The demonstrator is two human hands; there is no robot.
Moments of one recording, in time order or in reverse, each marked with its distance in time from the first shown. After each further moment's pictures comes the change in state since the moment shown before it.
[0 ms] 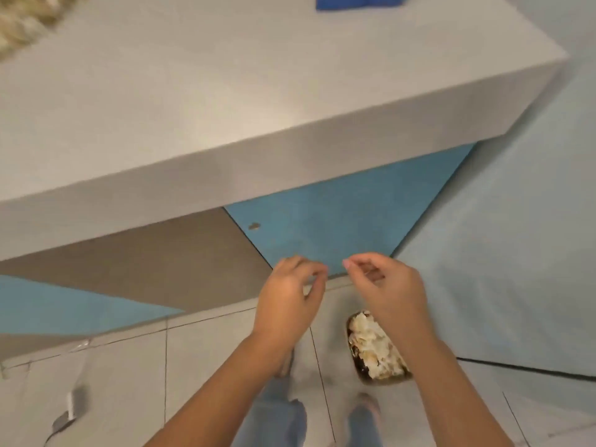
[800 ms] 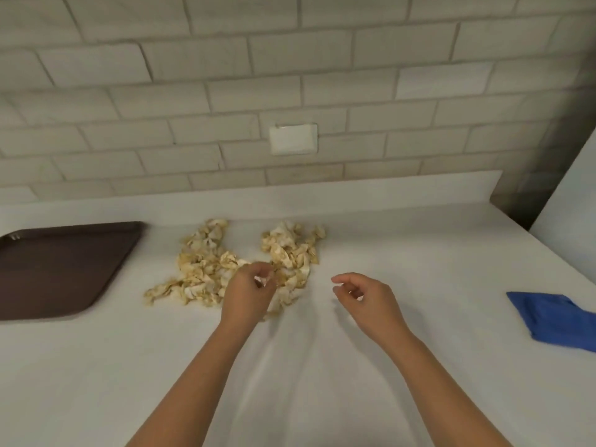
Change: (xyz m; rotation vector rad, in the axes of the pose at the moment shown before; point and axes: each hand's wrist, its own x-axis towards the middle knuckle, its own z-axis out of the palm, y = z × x) left_hand 0.239 -0.144 -0.474 -0.127 0.394 -0.267; right_hand 0.190 -0.443 0.173 0.020 -0.137 -0.397
